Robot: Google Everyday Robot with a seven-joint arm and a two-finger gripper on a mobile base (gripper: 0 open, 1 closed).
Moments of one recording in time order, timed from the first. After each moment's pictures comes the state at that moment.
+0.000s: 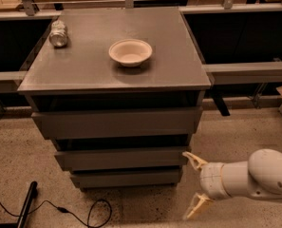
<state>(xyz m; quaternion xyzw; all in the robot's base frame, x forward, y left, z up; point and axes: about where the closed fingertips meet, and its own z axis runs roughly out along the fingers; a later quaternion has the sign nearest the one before) 0.406 -0.143 0.616 -0.64 0.67 0.14 0.35</state>
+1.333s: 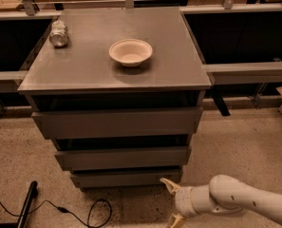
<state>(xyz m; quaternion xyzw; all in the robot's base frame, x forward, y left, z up) 0.399 -0.084 0.437 -0.66 0.64 0.22 0.33</state>
